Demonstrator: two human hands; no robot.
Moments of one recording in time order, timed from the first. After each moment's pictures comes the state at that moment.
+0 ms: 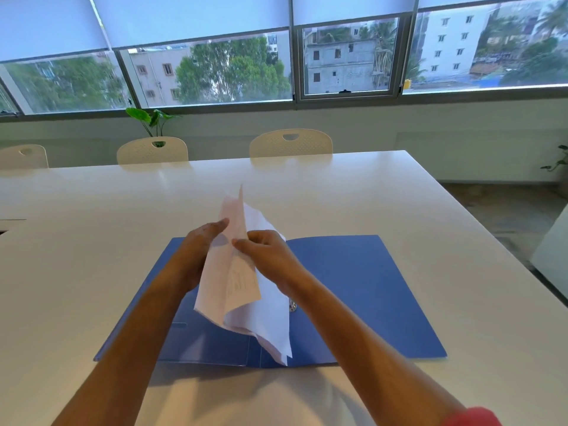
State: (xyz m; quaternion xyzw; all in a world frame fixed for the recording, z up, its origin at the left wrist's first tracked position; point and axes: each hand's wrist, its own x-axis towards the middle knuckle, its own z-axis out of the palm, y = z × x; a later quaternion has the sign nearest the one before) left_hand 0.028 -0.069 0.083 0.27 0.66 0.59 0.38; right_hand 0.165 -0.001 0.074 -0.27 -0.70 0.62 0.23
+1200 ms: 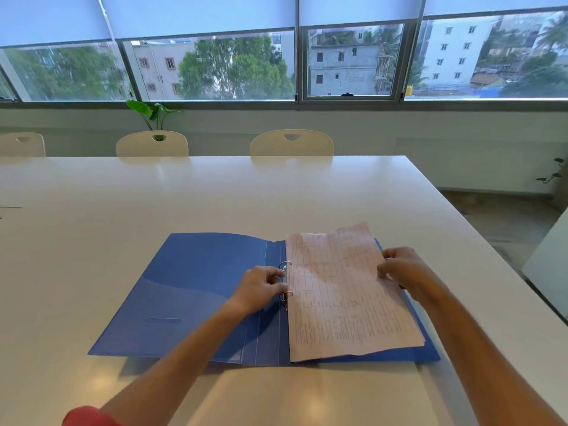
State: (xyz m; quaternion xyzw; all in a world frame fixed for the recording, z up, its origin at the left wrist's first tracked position) left_hand 0.084 -0.030 -0.019 0.52 0.76 0.33 0.21; right_hand 0.329 0.120 0.034 -0.55 -0.66 0.47 0.19
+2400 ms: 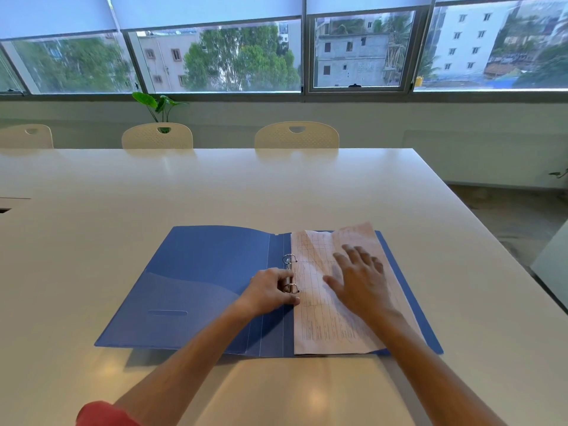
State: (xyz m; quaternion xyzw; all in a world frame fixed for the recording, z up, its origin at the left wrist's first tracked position) left_hand 0.096 -0.027 -0.032 0.55 0.75 0.27 0.23; right_hand 0.277 0.084 -0.034 -0.42 -0.90 0.01 0.12
